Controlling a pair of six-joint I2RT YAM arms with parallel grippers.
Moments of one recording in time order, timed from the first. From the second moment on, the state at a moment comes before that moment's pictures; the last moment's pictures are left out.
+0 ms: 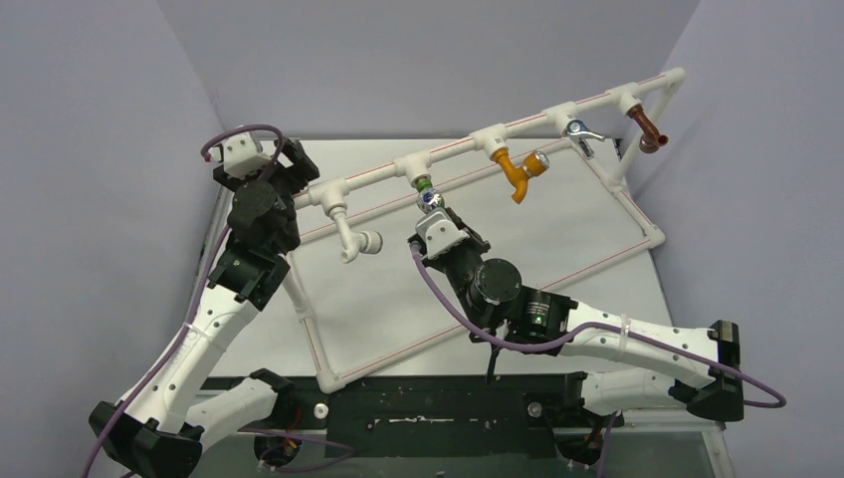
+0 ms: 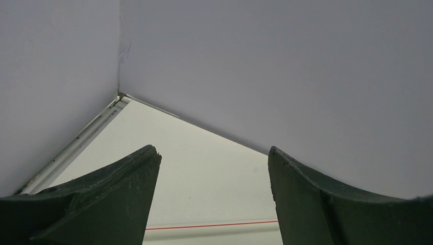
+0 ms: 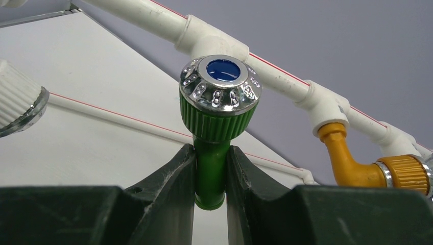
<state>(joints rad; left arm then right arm) -0.47 1.02 1.06 0.06 -0.74 -0.27 1.28 1.14 1.06 0.16 0.86 -0.57</state>
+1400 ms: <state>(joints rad) -0.47 1.02 1.05 0.10 -0.77 -0.27 1.19 1.12 1.03 0.19 0.74 -0.20</state>
